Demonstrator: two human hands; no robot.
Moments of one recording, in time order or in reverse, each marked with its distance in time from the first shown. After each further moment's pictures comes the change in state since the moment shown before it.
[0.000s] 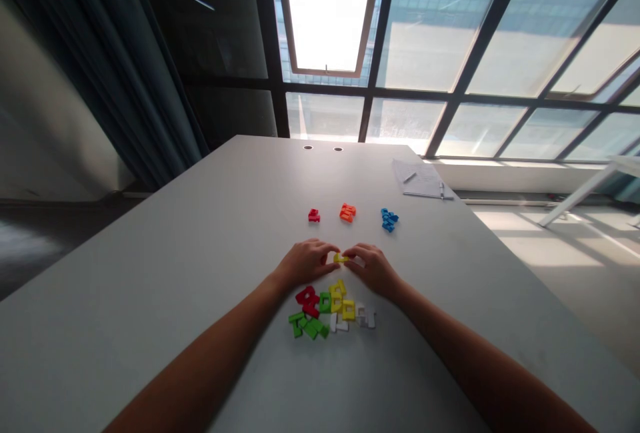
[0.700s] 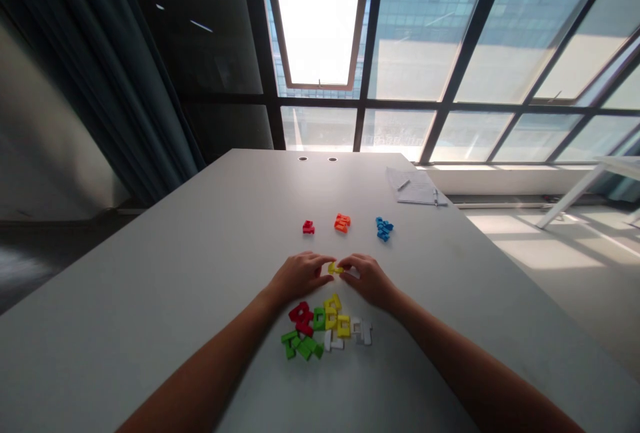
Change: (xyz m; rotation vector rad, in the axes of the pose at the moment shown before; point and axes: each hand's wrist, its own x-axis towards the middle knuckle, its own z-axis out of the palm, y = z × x) left_hand 0.000 -0.001 -0.001 -0.014 -0.021 -0.033; right_hand 0.002 -0.002 -0.002 0.037 -0.005 0.018
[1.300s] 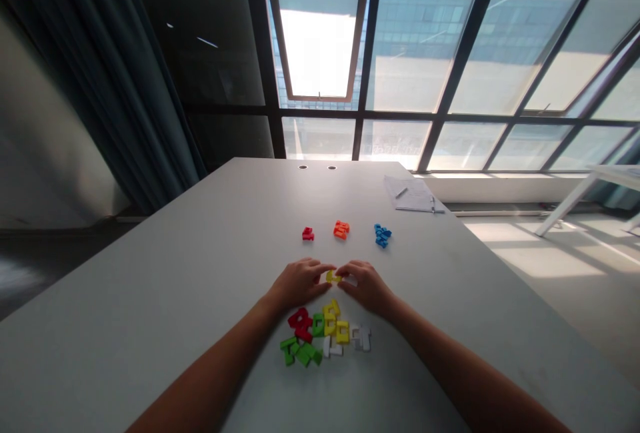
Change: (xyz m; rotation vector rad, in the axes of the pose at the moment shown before) left_hand -0.002 0.003 -0.001 0.063 -0.010 0.032; right_hand 0.000 0.002 0.003 -0.051 -0.005 -0.024
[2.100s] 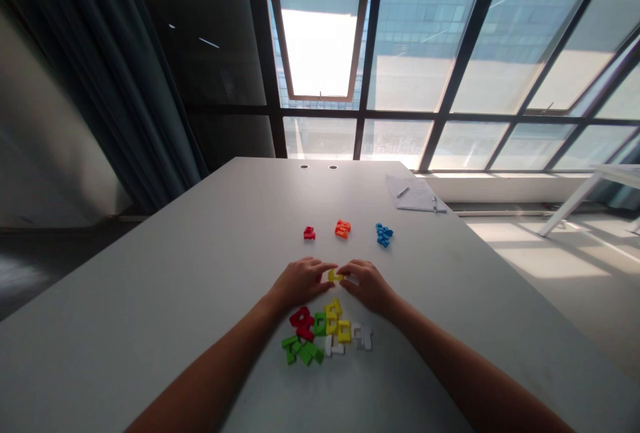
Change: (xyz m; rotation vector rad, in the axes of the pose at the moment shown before) left_hand 0.000 -0.001 0.002 -0.011 0.019 -0.003; right_hand -0.001 -0.001 0.000 0.000 0.013 -0.025
